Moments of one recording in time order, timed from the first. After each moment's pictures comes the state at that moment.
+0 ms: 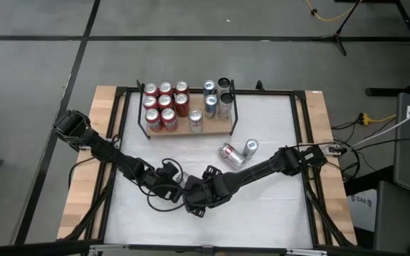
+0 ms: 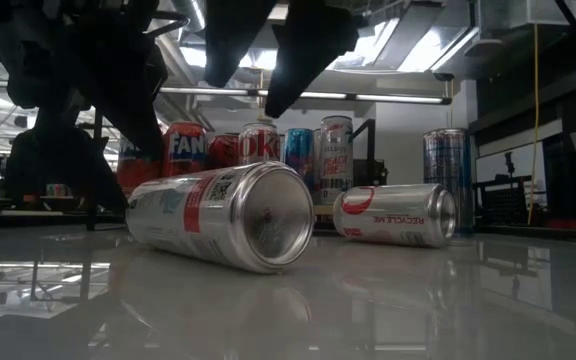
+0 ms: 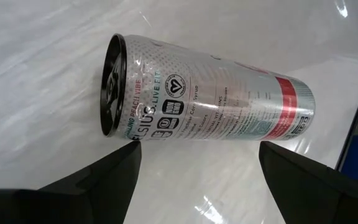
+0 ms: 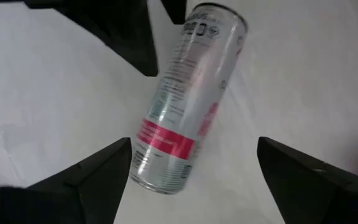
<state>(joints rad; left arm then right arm) -0.50 1.53 0.73 -0.10 -0.30 -1.35 0.41 2.37 2.33 -1.24 0.25 0.75</state>
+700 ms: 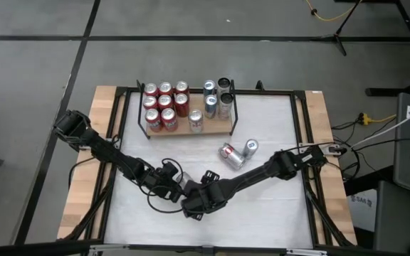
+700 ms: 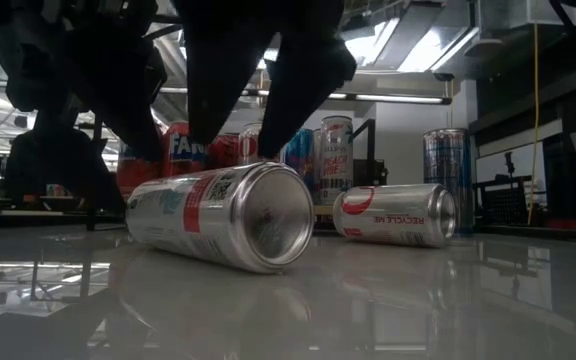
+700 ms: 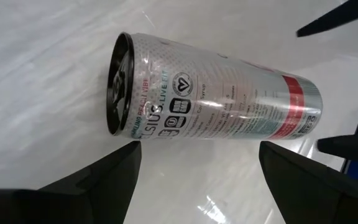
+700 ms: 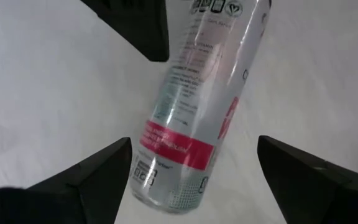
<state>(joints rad) -0.50 1.54 0.73 -0.11 -0.31 -1.35 0.42 2.44 2.33 -1.21 0.27 0.79</state>
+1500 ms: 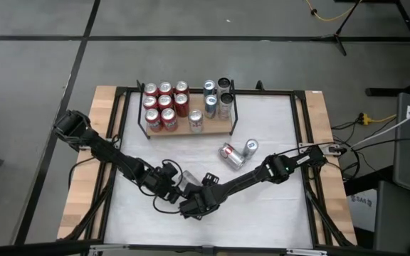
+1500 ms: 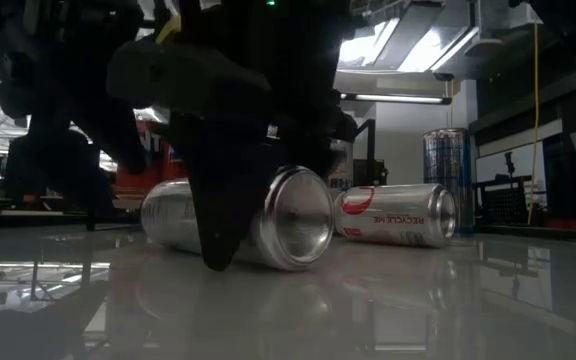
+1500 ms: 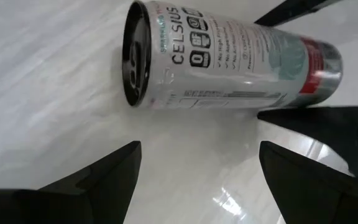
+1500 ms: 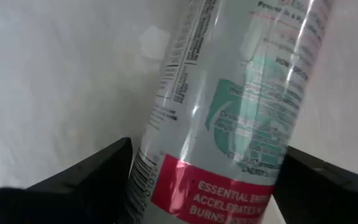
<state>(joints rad) -0.50 1.53 0.73 -0.15 -0.28 -1.30 0.42 2.56 2.33 -1.22 0.26 0.81</state>
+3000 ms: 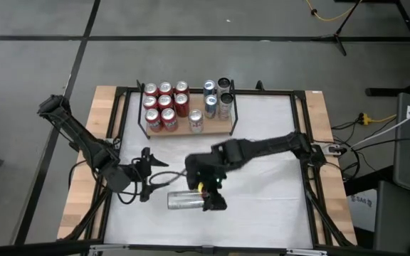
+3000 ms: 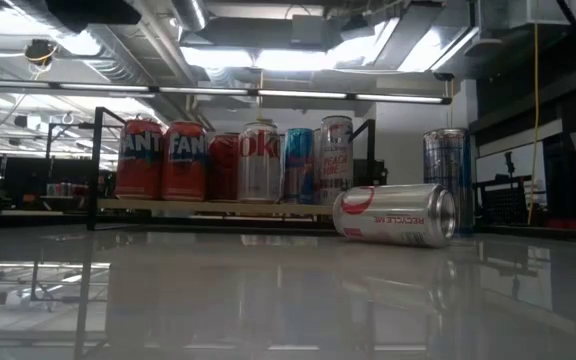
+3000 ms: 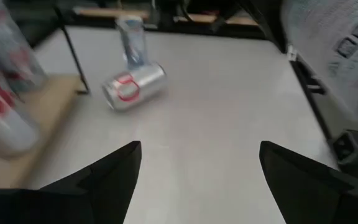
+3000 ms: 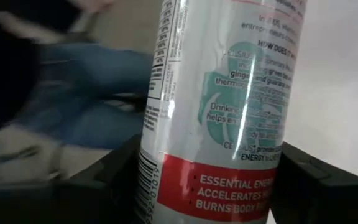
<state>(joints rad) -0.72 1.06 0.73 -0.26 -0.73 -0.48 0.26 2.17 2.33 -1.15 -0.51 0.19</state>
